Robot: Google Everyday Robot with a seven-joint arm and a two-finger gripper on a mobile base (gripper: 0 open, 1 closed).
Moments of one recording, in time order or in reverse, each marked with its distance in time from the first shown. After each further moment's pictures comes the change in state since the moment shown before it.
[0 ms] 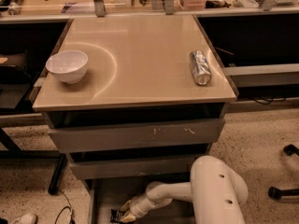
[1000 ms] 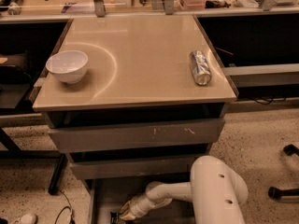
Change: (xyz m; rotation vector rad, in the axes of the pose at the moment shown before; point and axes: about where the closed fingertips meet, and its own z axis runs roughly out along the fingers) arm 0.000 0.000 0.000 0.000 0.000 0.000
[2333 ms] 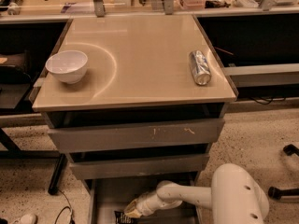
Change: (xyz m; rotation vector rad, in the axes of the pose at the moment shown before) arm -0.011 0.001 -0.042 0.021 -0.120 0.127
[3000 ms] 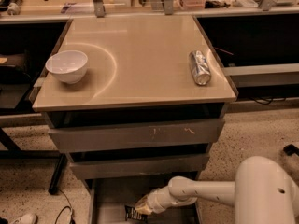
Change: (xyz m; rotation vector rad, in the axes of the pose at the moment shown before) arm -0.016 0.014 -0.084 0.074 0.041 0.071
